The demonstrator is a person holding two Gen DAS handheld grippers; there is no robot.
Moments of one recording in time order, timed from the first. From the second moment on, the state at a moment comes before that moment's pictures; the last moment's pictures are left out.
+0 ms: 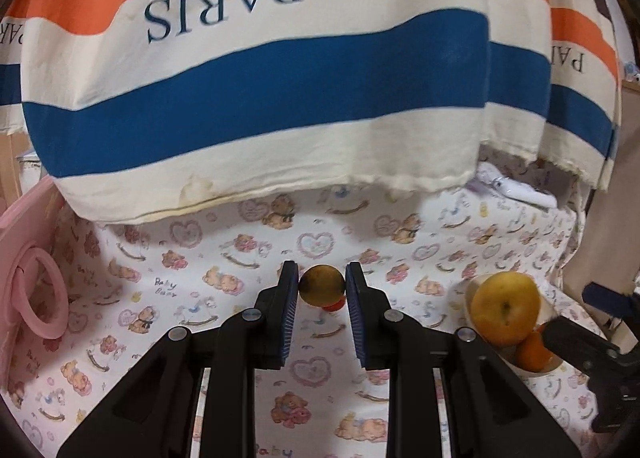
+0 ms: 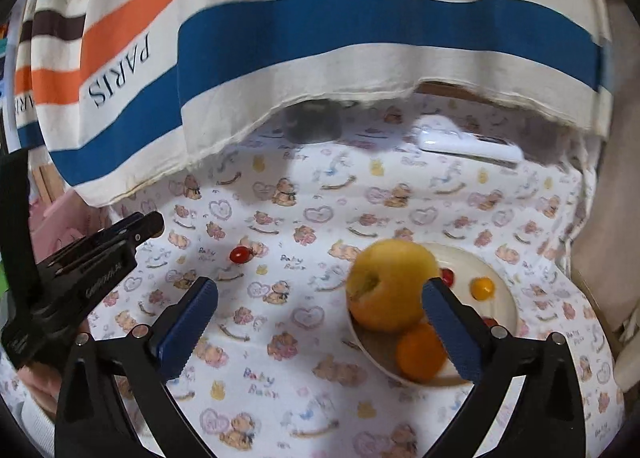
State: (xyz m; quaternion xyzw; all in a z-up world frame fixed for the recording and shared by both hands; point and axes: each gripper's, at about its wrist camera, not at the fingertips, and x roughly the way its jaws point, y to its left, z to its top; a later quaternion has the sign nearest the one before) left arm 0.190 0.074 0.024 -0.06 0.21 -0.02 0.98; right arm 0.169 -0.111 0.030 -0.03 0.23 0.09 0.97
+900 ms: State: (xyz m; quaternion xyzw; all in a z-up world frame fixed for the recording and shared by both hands) left arm 0.216 0.127 -0.007 -0.16 0.28 0.06 0.94; right arm 0.313 -0.034 -0.018 -0.01 0.42 0.17 0.89
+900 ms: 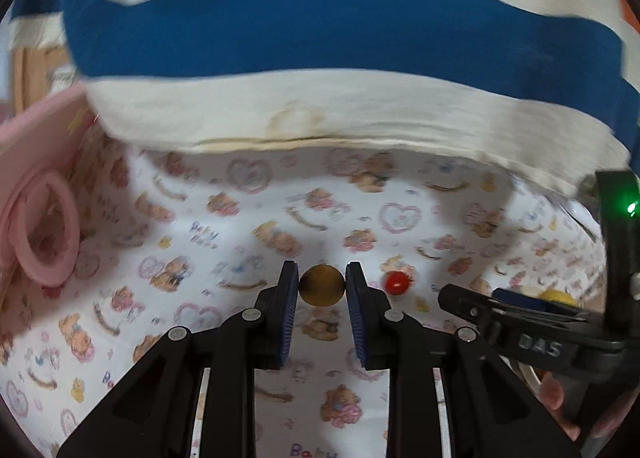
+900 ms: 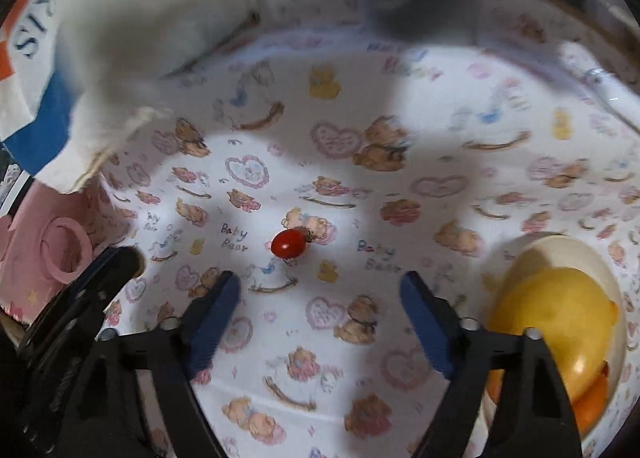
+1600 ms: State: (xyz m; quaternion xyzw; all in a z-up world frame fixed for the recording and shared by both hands) left arm 0.229 0.143 -0.015 -0.18 0.30 0.08 0.93; right arm 0.355 0.000 -0.049 -0.01 0.45 0.19 0.87
